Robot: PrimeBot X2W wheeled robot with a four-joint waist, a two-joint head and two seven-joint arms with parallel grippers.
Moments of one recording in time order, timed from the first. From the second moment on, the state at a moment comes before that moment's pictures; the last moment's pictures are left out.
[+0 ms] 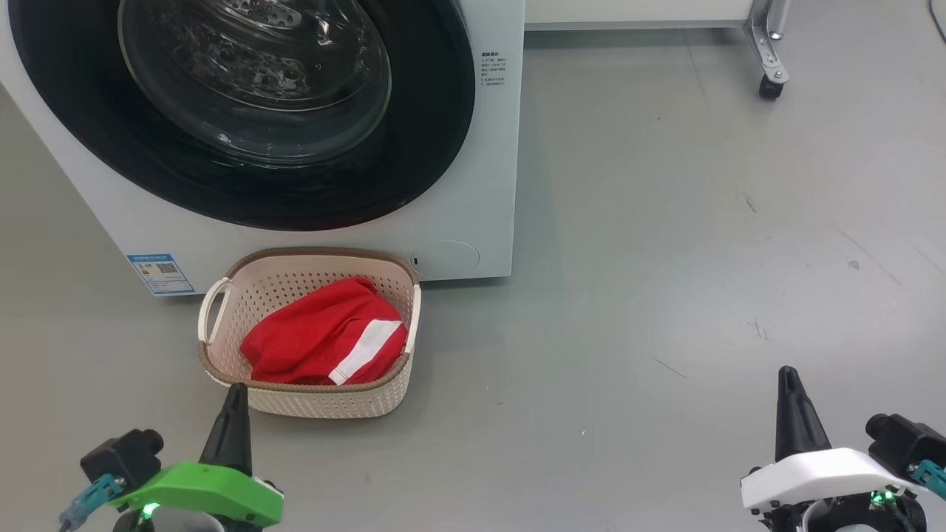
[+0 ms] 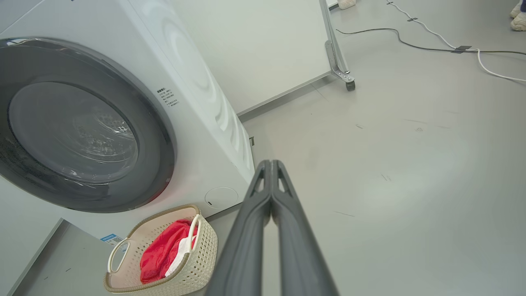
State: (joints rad) left arm -0.06 0.05 -0.14 0.34 -0.79 -0.12 -0.16; right arm 0.10 -0.10 0.14 0.11 0.68 -0.04 -0.19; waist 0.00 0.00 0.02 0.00
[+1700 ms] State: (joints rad) left arm -0.06 0.05 0.00 0.30 -1.30 -0.12 0.01; right arm 0.01 -0.10 0.01 0.21 1.31 0.05 -0.04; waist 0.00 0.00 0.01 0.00
